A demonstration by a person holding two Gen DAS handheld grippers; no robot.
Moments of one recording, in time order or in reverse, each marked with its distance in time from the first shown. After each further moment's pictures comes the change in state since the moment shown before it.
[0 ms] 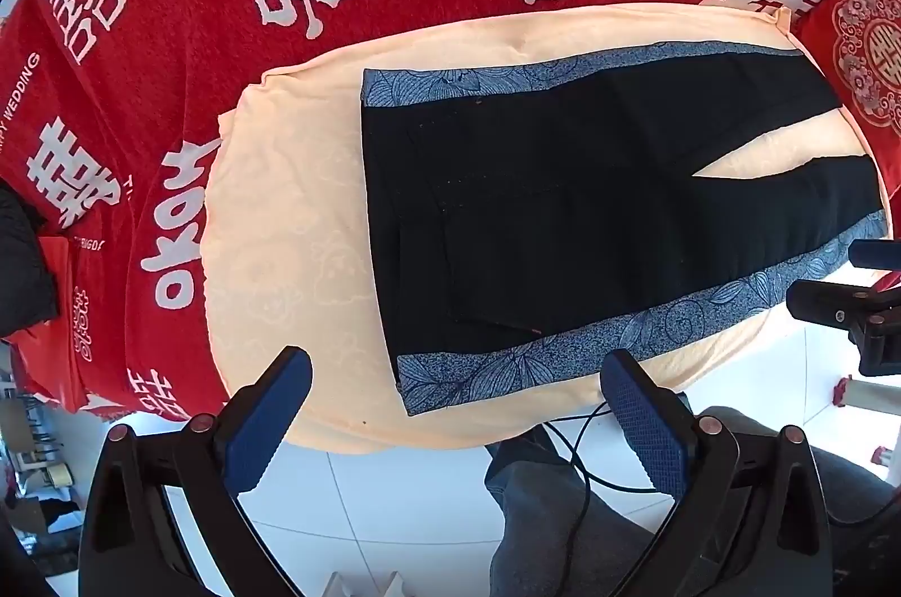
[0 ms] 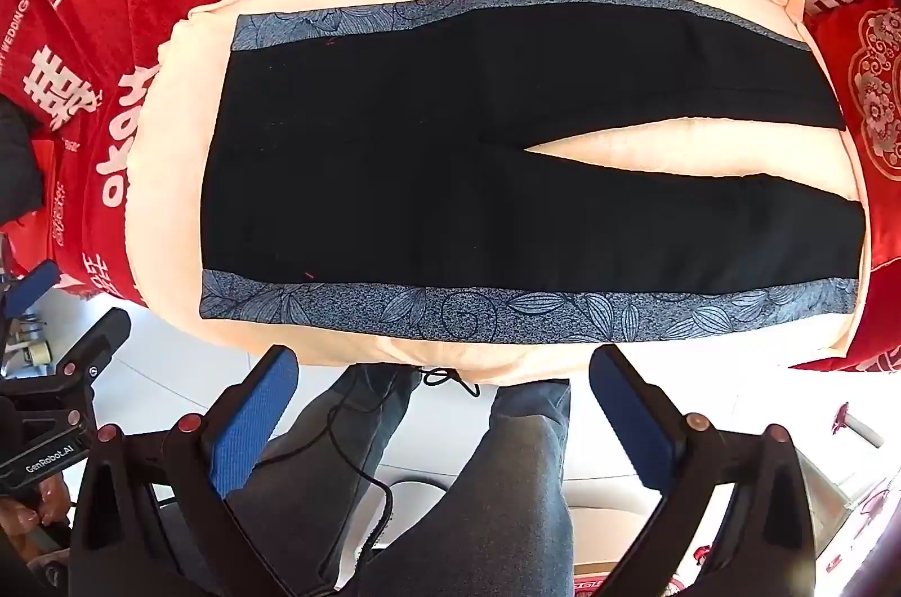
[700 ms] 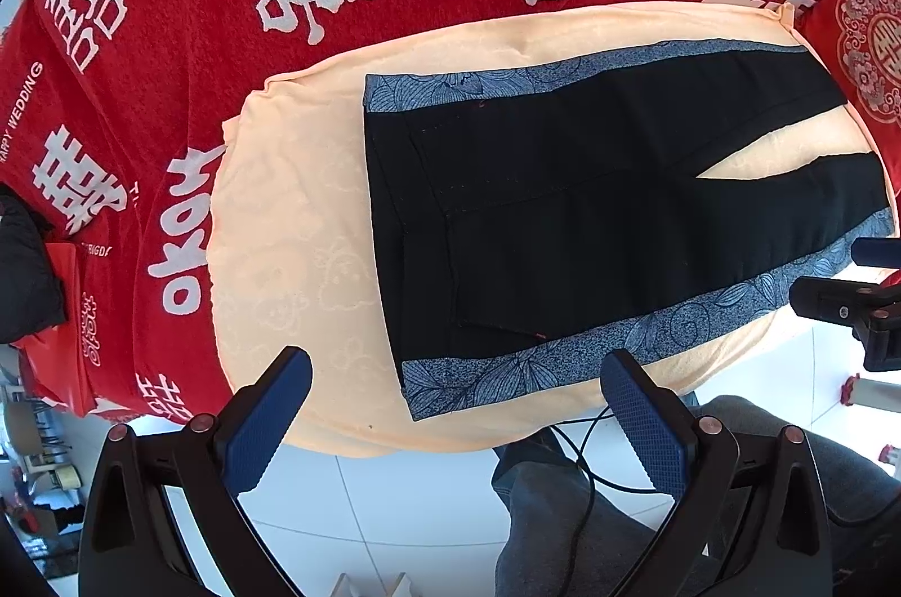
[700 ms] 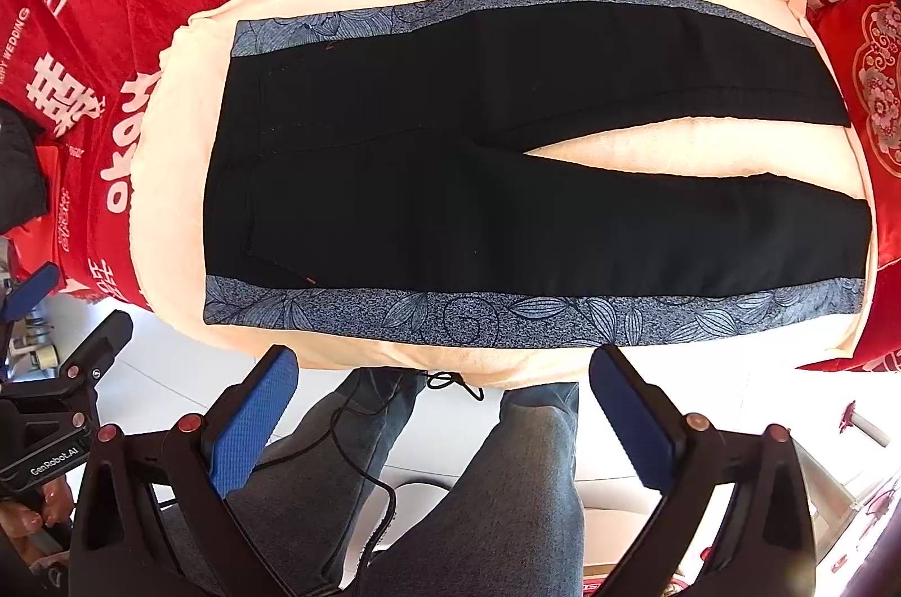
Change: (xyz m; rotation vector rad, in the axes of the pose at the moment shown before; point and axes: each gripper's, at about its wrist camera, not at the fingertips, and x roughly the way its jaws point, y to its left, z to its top) left arm 0.000 -0.005 0.005 0.007 0.003 0.025; right arm 0.000 -0.003 0.002 0.011 0.010 0.027
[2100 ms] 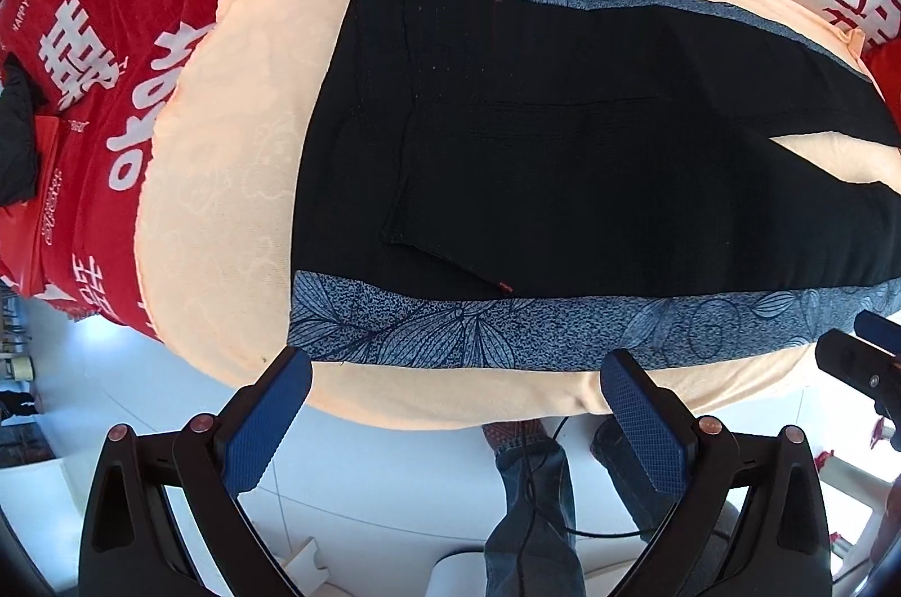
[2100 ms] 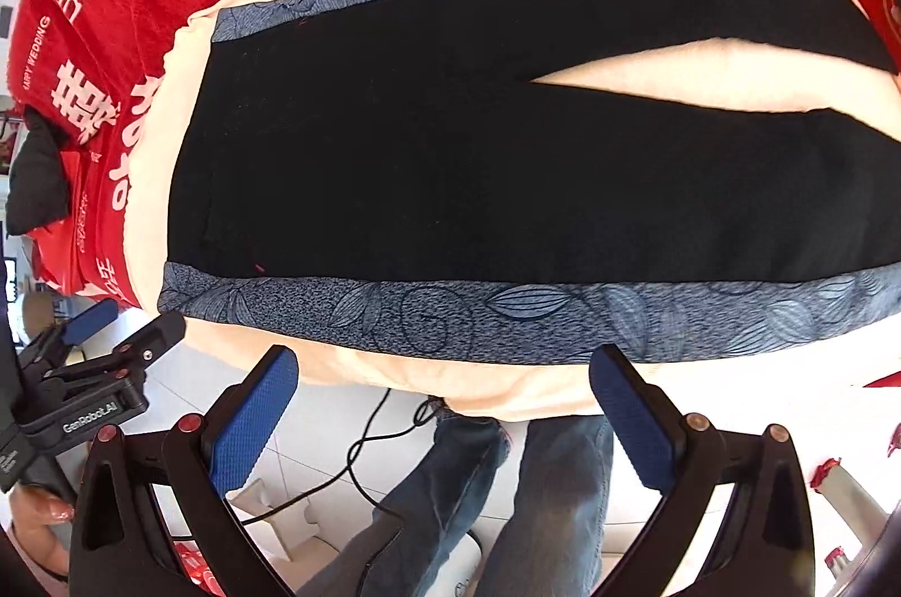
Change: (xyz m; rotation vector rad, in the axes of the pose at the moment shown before) left arm 0.101 -0.040 -0.053 -0.234 0.067 -0.012; right arm 0.089 -0.055 -0.041 -0.006 -0.111 0.139
